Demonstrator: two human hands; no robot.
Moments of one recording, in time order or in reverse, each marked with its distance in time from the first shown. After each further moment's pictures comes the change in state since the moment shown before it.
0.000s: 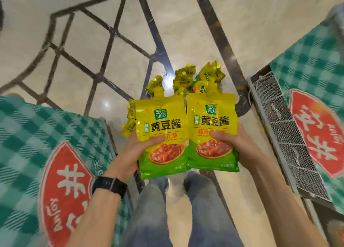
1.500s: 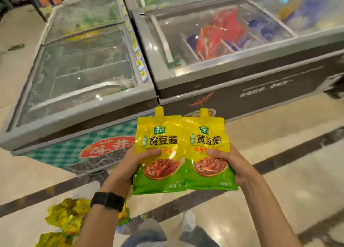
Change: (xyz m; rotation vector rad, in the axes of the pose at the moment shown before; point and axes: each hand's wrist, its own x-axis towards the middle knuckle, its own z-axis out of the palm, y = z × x) left_hand -0.330 -0.103 0.454 1.003 -1.214 -0.048; right_hand -0.597 0.234 -0.099 1.036 1.070 -0.641
